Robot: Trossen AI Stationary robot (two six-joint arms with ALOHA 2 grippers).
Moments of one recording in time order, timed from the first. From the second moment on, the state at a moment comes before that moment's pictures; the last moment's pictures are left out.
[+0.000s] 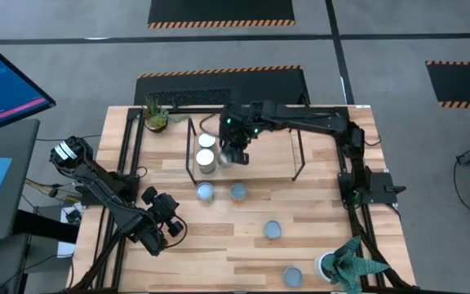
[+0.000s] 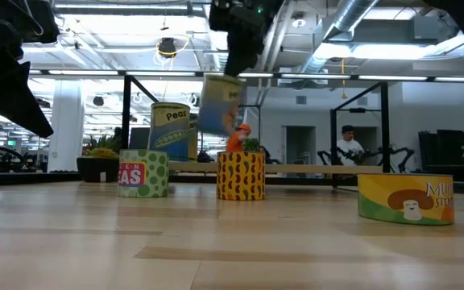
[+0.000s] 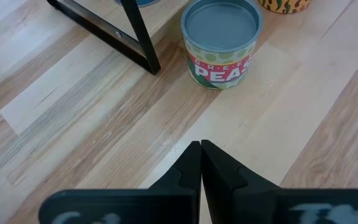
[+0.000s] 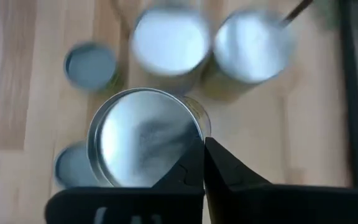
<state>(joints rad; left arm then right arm) -0.81 1.49 0.80 -0.90 -0.75 -1.51 -0.21 2.02 2.03 -1.04 -0.06 -0.21</state>
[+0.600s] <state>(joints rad) -0.81 1.49 0.80 -0.90 -0.75 -1.51 -0.21 2.02 1.88 -0.95 -0.05 -0.22</state>
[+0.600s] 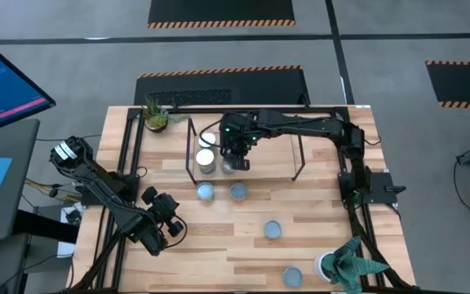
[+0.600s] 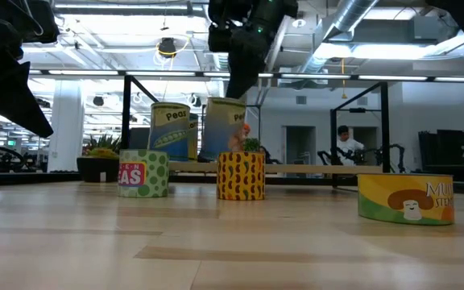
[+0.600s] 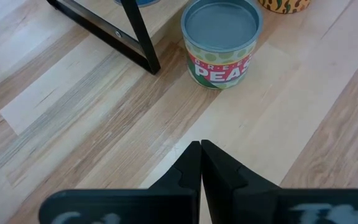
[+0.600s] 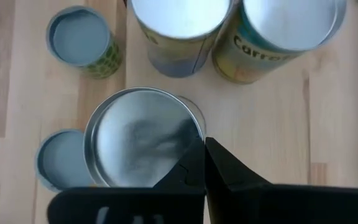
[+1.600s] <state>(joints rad) -0.81 1.49 0.80 -0.90 -0.75 -1.51 -0.22 2.01 1.96 -1.03 0.05 -0.23</state>
